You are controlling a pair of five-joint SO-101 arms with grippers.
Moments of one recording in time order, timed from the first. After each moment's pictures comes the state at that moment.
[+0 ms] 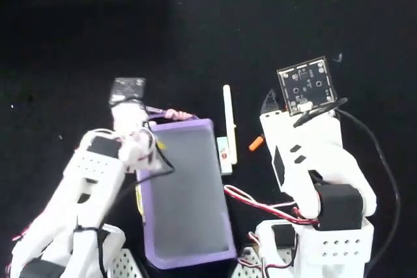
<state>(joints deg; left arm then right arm) 8.3 -36.6 59.6 50.5 9.6 -1.8 -64.6 34.8 69.5 17.5</state>
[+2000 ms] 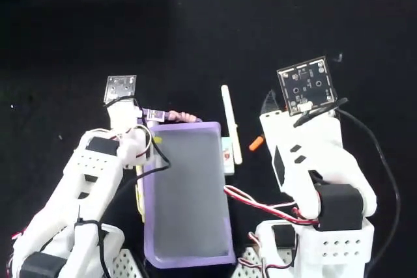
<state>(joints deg) 6.5 -33.0 61.7 42.5 10.3 -1.8 -64.6 34.8 69.5 17.5</state>
